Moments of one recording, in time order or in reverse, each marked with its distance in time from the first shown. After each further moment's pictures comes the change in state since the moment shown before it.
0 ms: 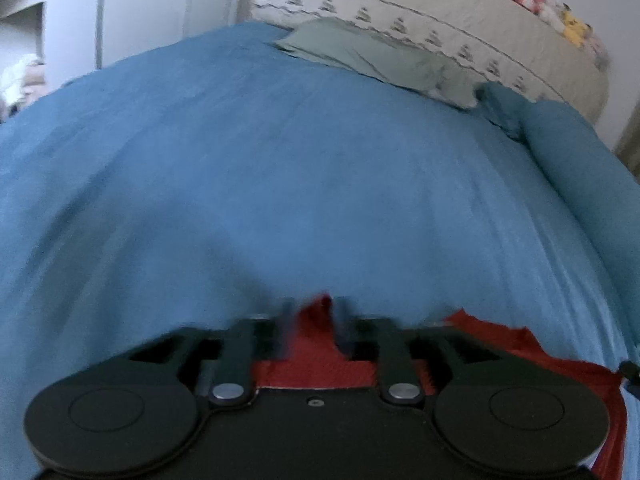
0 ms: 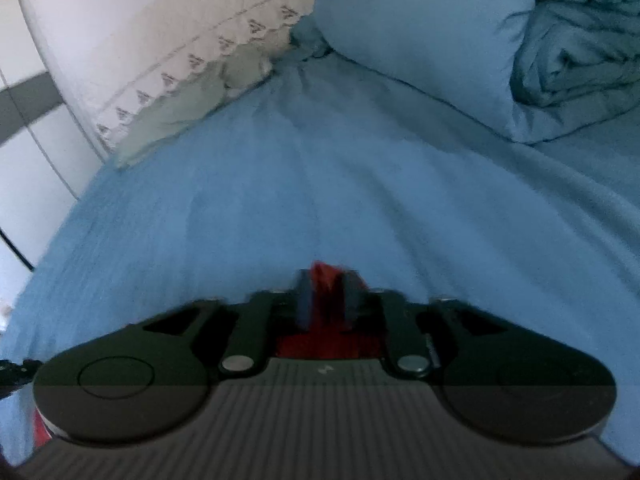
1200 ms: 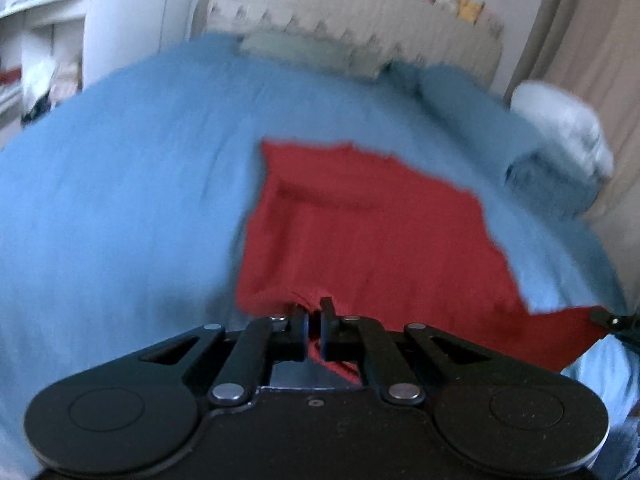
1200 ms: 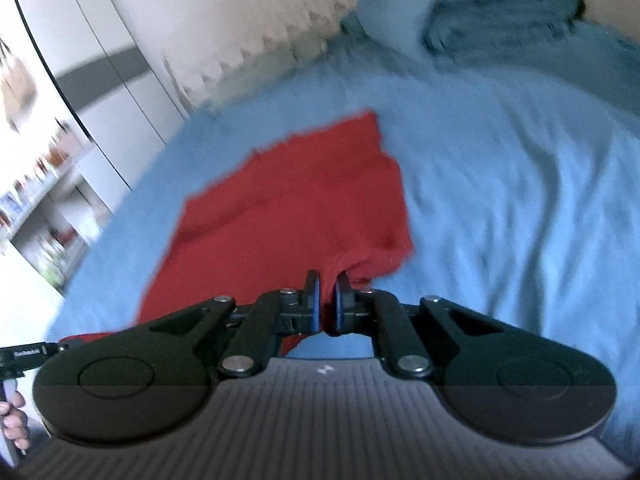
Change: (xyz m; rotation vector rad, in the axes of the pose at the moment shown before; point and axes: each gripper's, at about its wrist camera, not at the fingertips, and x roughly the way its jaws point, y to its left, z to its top) left arm -0.343 0.078 -0.230 0.147 -0.010 -0.201; right arm -0.399 -0.074 -0.214 -0.036 0.036 0.206
